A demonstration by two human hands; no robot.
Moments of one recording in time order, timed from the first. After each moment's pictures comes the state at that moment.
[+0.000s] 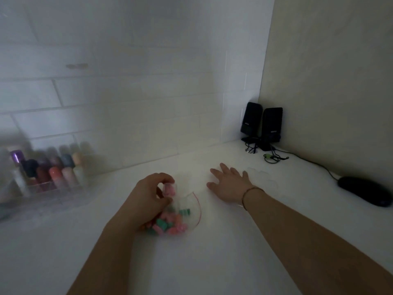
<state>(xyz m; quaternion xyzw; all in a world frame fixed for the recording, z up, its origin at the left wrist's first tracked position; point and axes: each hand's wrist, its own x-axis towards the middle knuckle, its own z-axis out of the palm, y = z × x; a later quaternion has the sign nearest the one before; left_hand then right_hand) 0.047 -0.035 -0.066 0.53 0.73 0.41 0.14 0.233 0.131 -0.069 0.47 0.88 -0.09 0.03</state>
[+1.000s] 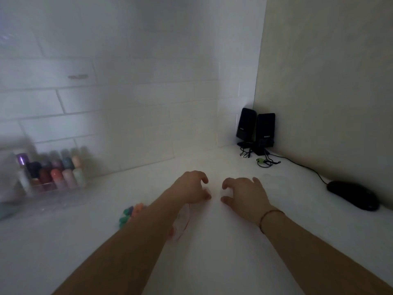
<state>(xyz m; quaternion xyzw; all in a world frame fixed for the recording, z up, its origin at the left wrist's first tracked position) 0.131 0.054 -0.041 0.61 0.77 0.15 0.14 0.303 0.107 -0.064 0.46 0.88 -0.02 -0.11</state>
